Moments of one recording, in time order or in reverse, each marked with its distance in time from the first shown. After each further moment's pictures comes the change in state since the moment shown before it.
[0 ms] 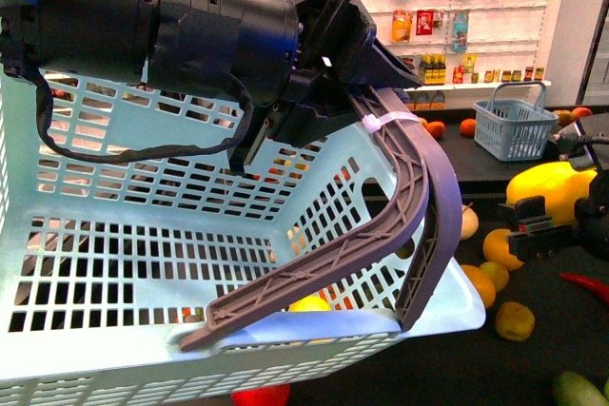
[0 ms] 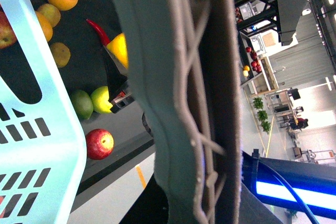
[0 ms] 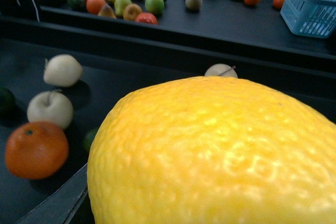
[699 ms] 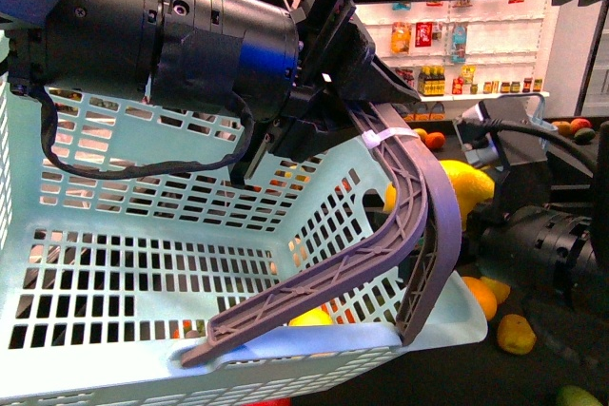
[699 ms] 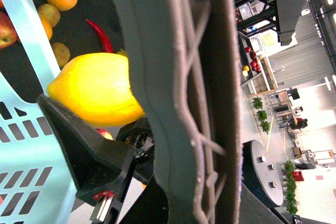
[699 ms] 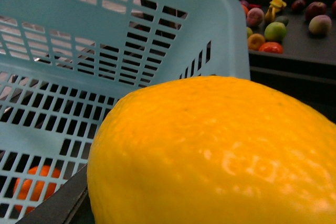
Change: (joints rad) left arm 0.000 0.000 0.000 0.000 0.000 0.000; right arm 0.276 -0.121 -0.126 0.036 -0.086 0.137
